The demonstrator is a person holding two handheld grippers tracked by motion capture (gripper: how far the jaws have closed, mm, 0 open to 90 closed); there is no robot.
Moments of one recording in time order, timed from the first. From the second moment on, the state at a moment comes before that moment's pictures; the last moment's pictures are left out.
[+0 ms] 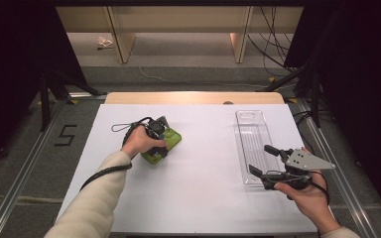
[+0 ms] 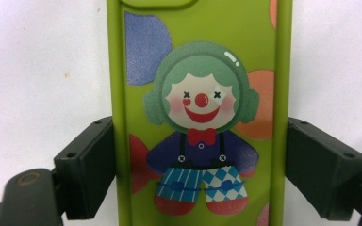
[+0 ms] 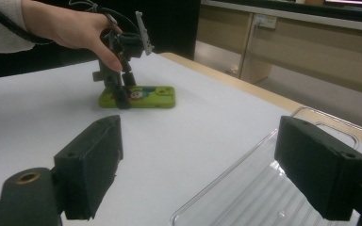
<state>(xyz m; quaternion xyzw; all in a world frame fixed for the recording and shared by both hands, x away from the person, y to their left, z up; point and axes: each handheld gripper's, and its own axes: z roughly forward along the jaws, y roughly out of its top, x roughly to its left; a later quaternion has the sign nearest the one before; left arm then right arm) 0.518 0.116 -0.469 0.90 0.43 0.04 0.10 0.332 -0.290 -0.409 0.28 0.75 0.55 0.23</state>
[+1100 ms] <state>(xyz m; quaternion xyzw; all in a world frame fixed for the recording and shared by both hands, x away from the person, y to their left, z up) 0.495 0.138 -0.467 0.88 0.44 0.07 0.18 0.332 -0.290 -0.409 0.28 0.75 0.55 0.24</state>
